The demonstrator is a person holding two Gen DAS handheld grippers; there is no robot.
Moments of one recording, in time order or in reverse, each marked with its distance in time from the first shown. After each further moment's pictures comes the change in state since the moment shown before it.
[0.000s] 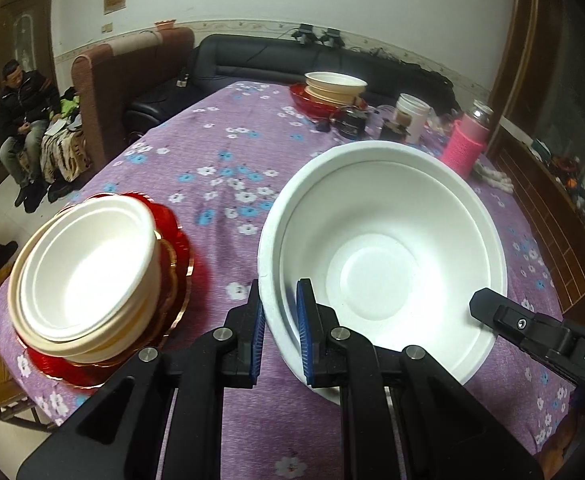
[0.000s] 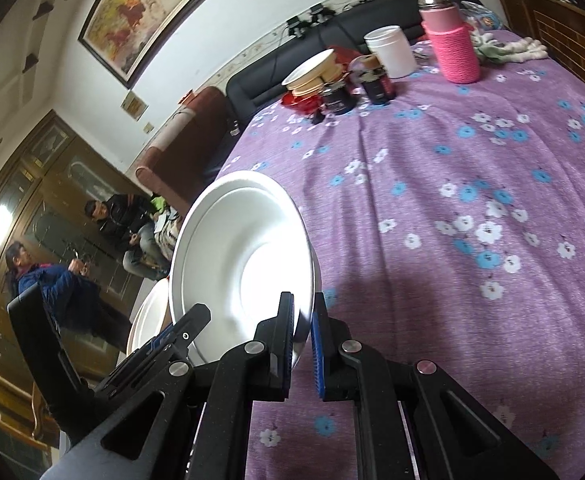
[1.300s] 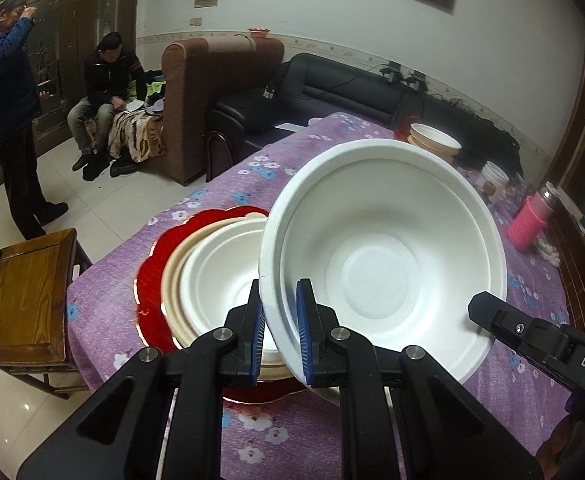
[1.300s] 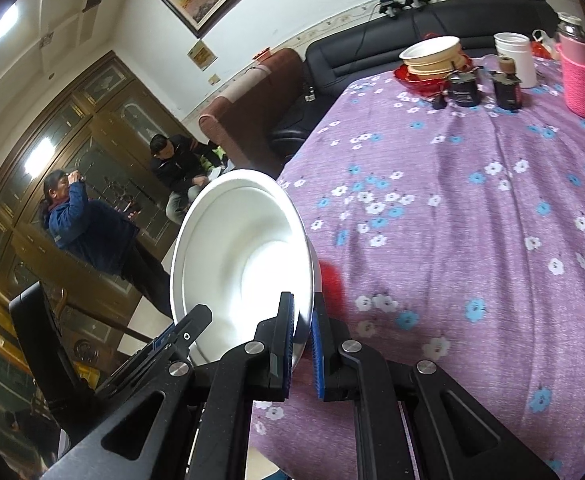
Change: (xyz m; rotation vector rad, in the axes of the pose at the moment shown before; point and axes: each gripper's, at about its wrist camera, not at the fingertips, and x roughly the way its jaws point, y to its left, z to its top) left arm -0.037 0.110 0.003 -0.217 -0.078 0.171; right arm 0.057 0.119 -0.010 -0.207 0.103 0.155
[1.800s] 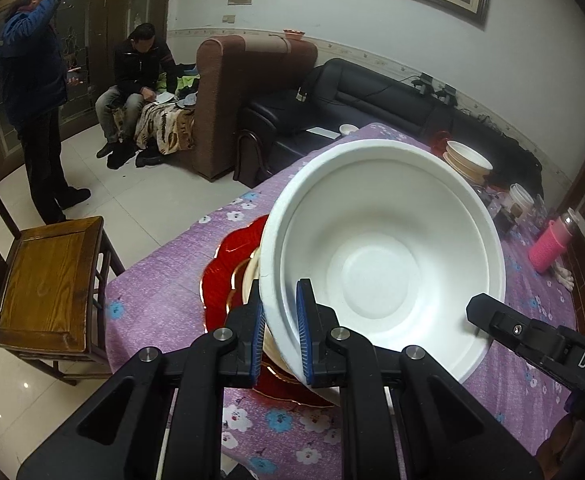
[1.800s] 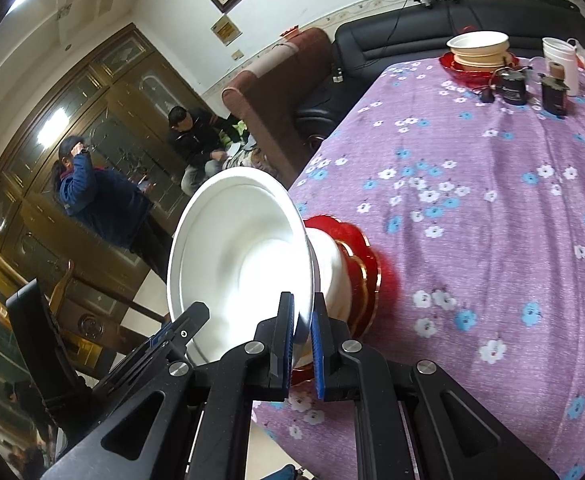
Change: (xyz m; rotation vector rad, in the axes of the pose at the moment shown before) left arm -0.001 0.046 0.006 -0.073 -0.007 0.063; right arm 0.036 0.045 -0.003 -0.074 0.074 0.043
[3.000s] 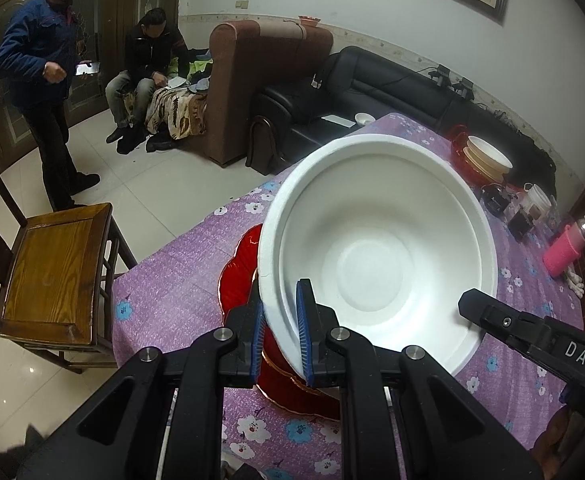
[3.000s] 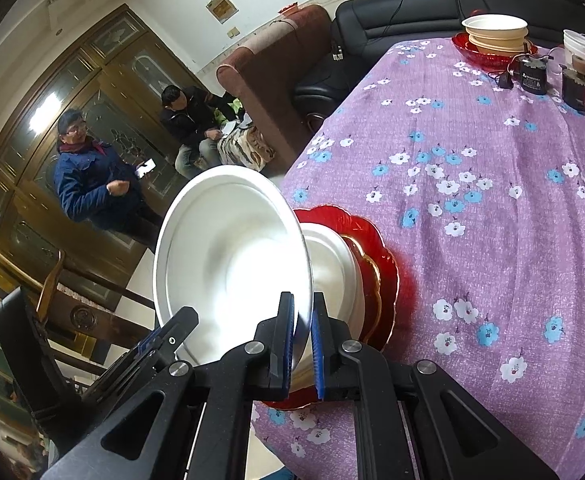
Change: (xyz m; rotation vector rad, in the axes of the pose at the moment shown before) left arm 0.020 0.012 0.005 -0.026 0.056 0.037; right arm 0.043 0.005 0.015 0.001 0.085 -0.022
